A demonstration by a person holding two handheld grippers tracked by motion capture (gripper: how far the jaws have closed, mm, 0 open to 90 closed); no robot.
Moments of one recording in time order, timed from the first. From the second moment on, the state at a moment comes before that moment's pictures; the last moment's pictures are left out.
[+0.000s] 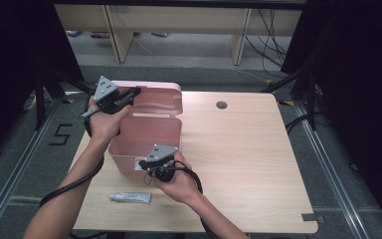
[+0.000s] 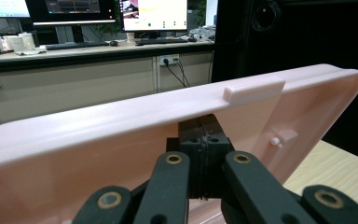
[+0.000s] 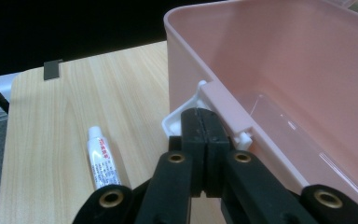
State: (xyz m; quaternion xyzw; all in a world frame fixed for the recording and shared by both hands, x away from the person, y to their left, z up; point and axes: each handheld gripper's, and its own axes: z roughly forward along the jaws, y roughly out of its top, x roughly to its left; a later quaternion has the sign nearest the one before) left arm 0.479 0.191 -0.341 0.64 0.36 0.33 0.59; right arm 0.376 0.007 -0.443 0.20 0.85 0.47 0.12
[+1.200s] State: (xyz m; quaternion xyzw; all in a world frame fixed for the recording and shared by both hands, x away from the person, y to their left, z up) left arm 0.508 0.186 -0.340 0.64 0.39 0.33 0.57; right arm 0.376 0.006 -0.441 0.19 0.86 0.46 0.12
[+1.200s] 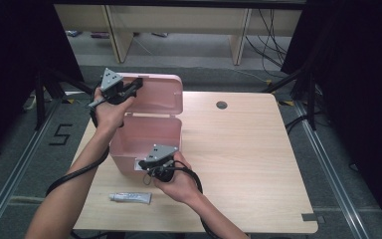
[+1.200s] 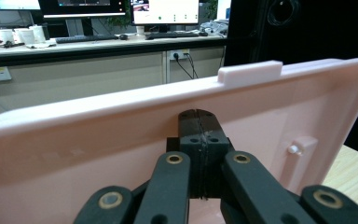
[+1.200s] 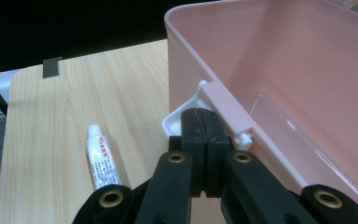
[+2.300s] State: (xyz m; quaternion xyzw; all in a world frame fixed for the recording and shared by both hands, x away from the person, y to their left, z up) left arm 0.543 0.184 -0.348 0.66 0.41 0.33 0.53; right arm 0.374 0.007 -0.443 0.20 0.85 0.47 0.13
